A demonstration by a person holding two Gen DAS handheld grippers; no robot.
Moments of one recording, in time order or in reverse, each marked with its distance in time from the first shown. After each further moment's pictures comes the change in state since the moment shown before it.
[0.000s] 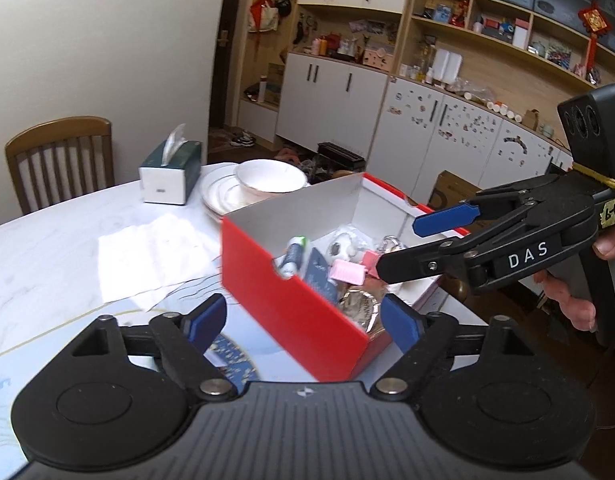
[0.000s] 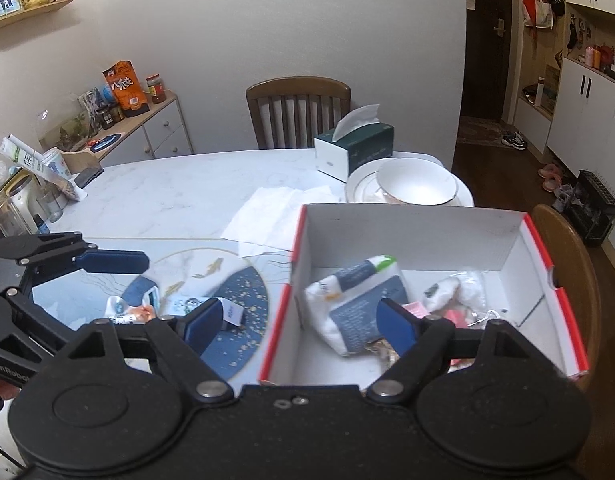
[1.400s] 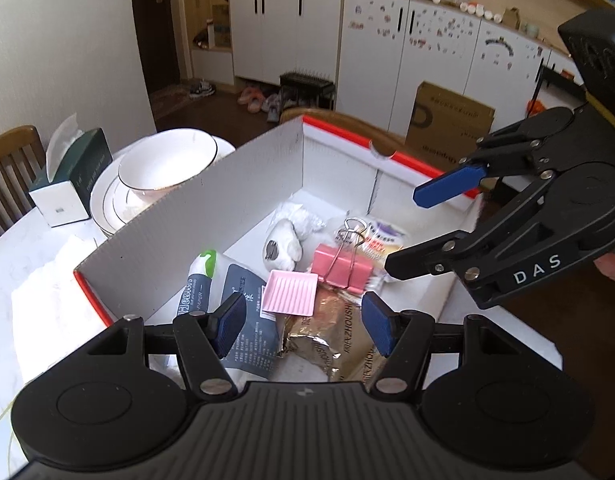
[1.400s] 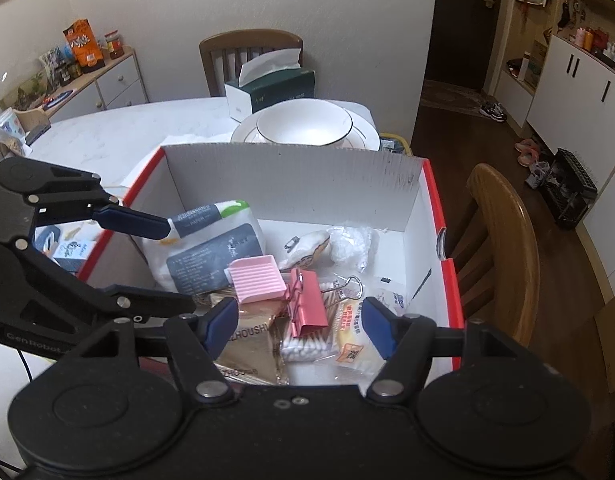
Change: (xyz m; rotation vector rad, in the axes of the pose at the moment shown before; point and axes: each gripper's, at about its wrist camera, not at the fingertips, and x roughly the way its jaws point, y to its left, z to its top) left arm 0.156 -0.087 0.053 0.208 0.229 -0.024; right arm 0.019 -0.136 -0.016 -0.042 0.132 -0.069
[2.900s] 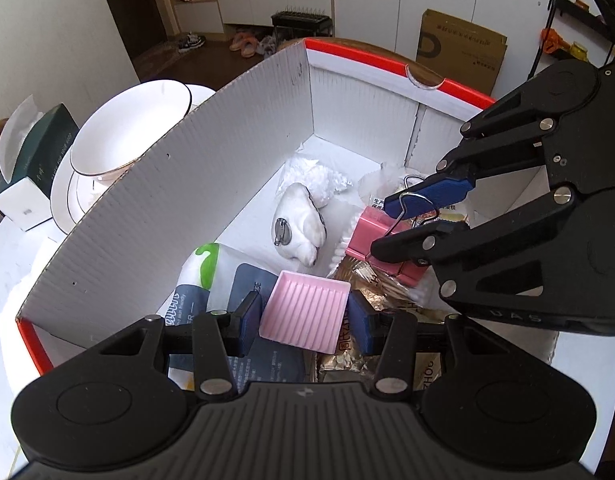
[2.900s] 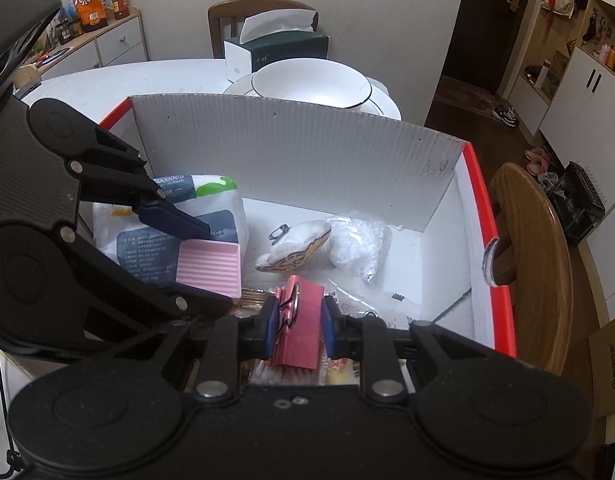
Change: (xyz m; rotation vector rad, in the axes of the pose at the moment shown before) left arm 0.094 0.004 0.019 0.105 0.216 0.048; right arm 0.076 -0.002 0.004 -0.099 0.065 -0.019
